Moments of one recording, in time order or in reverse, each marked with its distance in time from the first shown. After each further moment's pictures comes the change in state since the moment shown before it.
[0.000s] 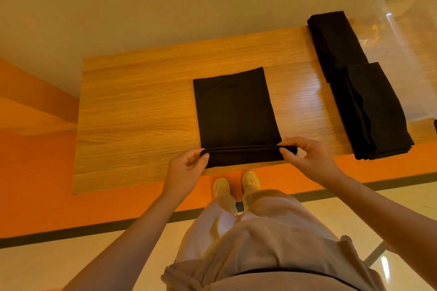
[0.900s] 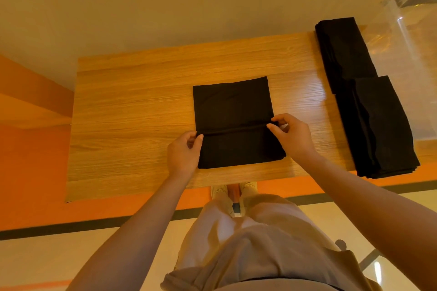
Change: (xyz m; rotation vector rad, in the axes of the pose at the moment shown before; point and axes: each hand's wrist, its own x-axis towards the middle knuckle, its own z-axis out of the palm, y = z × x) left_hand 0.070 0.009 0.021 0.277 0.229 -0.057; right_hand 0.093 -0.006 0.017 -0.133 0.171 0.269
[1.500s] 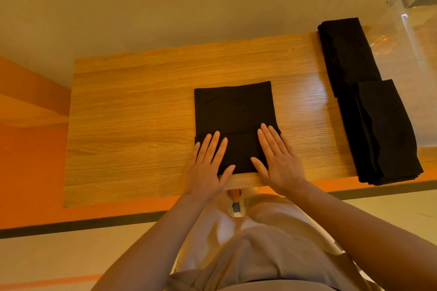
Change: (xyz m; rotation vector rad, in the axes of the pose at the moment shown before) left_hand -0.032 -0.024 0.034 0.718 -0.283 0.569; right_hand -0.036 0.041 0.033 -0.843 -0.141 -0.470
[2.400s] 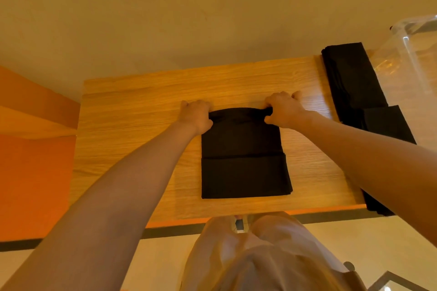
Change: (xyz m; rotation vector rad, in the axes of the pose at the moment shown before) left_hand 0.173 -0.055 -0.112 -0.005 -0.264 -0.169; right_hand 0.172 0.042 -0.105 0.061 -0.222 0.087
